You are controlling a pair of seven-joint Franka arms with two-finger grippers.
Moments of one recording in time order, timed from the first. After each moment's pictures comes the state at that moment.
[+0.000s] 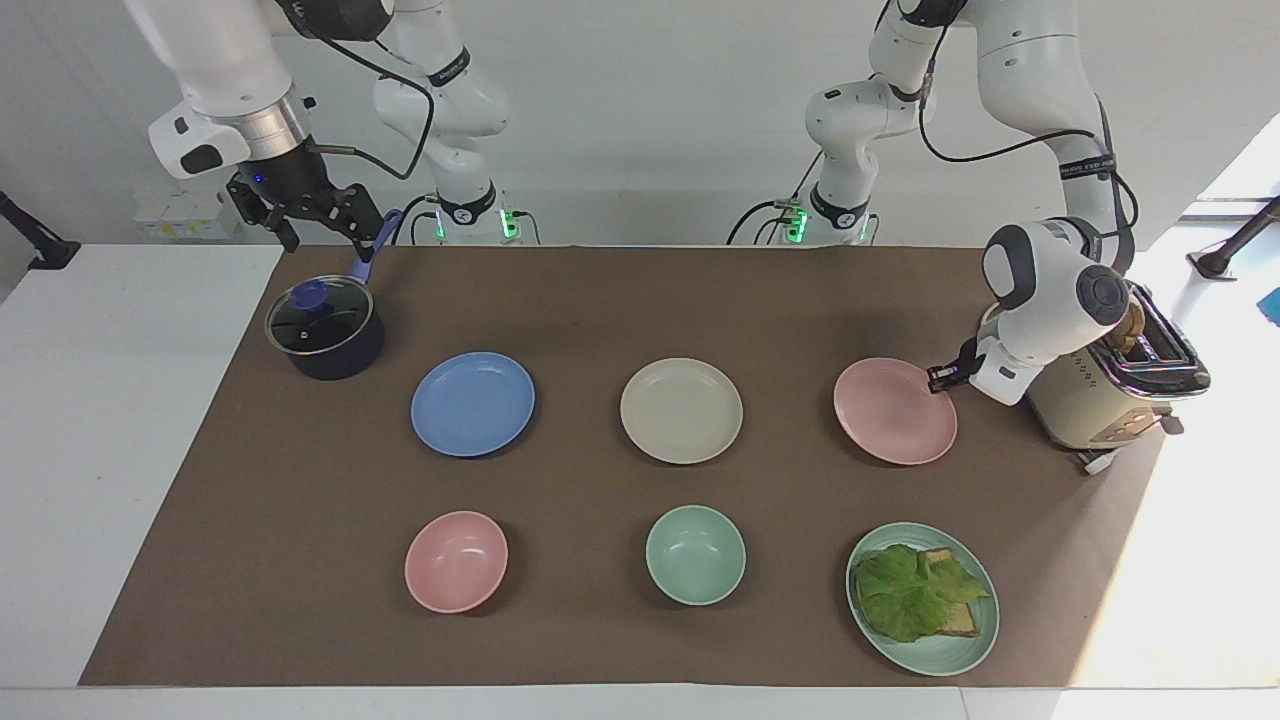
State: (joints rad) left arm 0.21 0.20 -0.15 -2.03 -0.07 1.93 -0.08; right arm -0.12 -0.02 0.12 -1.54 -0.02 1.48 0.16
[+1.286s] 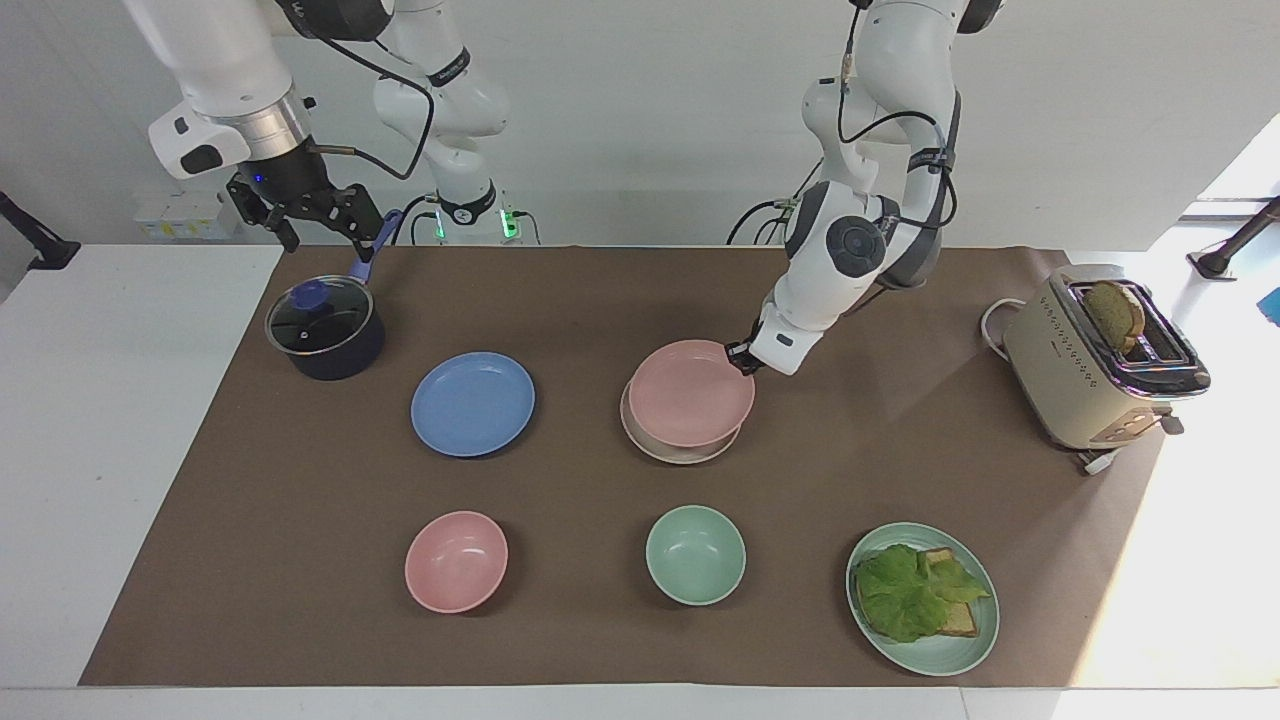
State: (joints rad) left arm -0.25 0.22 -0.22 -1.97 -0.22 2.09 -0.57; right arm -0.12 -0.02 0.12 -1.54 -0.02 1.48 0.16
